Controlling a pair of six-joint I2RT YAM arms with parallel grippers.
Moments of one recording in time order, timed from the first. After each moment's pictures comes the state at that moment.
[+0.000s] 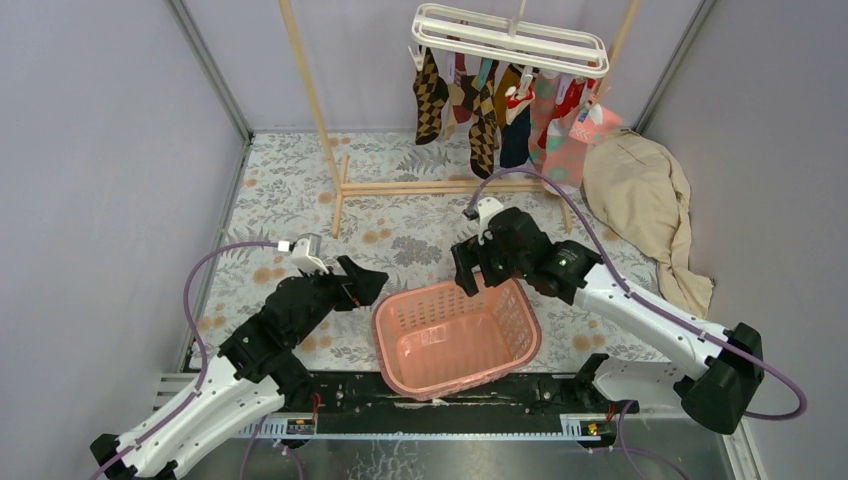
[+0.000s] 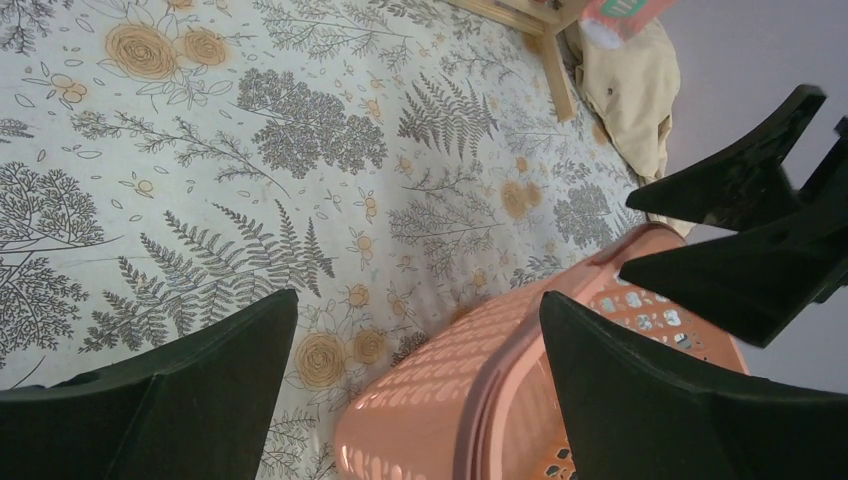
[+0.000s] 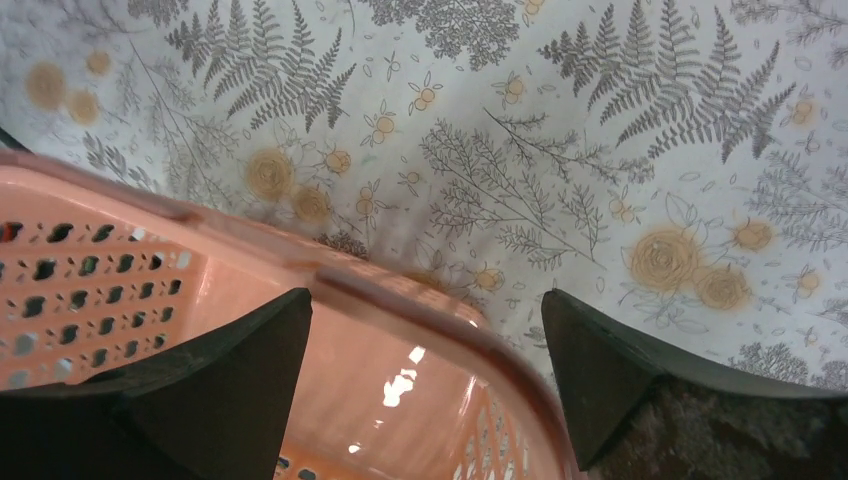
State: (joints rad) left arm -0.77 0.43 0.45 -0.33 -0.23 -0.77; right arm 0.79 1.17 1.02 -0.62 0.01 0.27
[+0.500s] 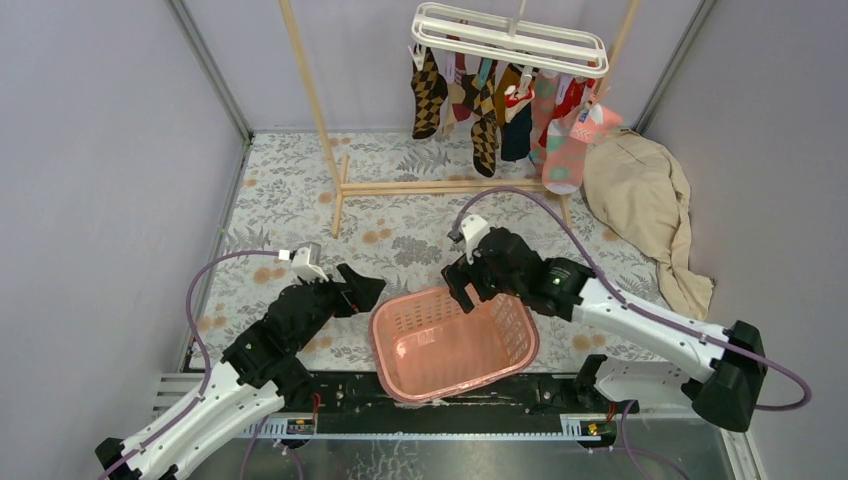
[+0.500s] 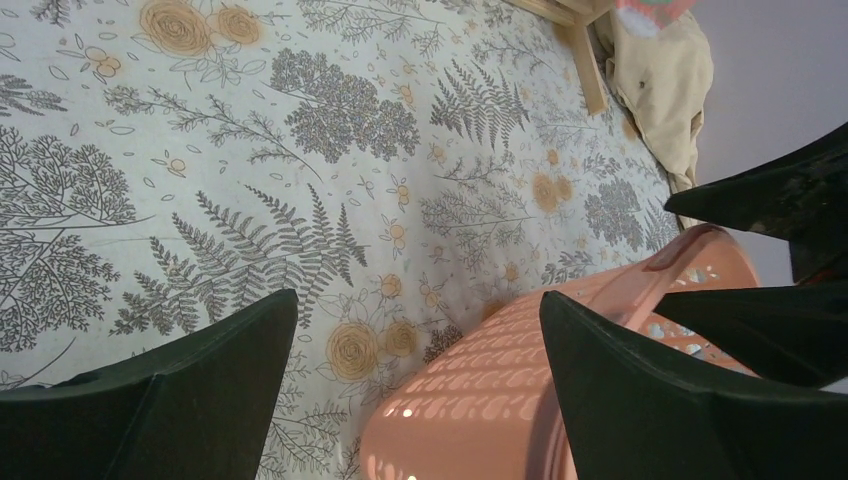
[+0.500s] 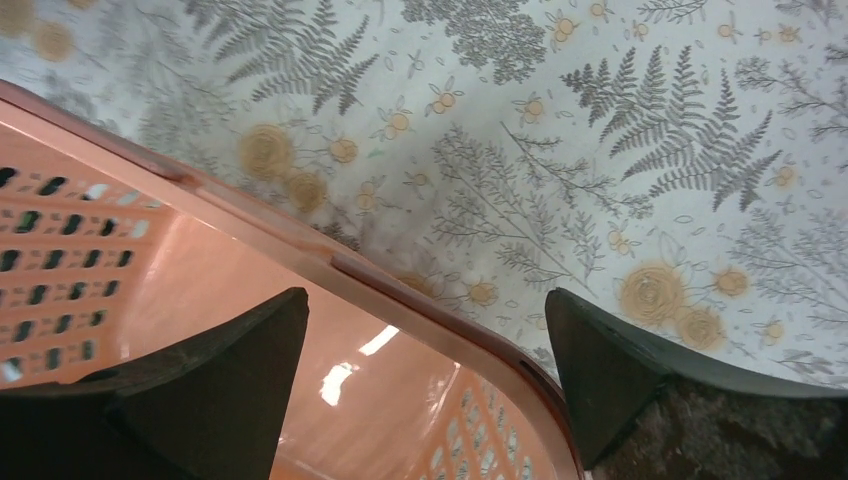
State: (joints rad) left arm -0.77 0.35 0.36 -0.33 -0.25 -0.77; right arm 0.94 1.11 0.92 -0.51 0.07 0.16
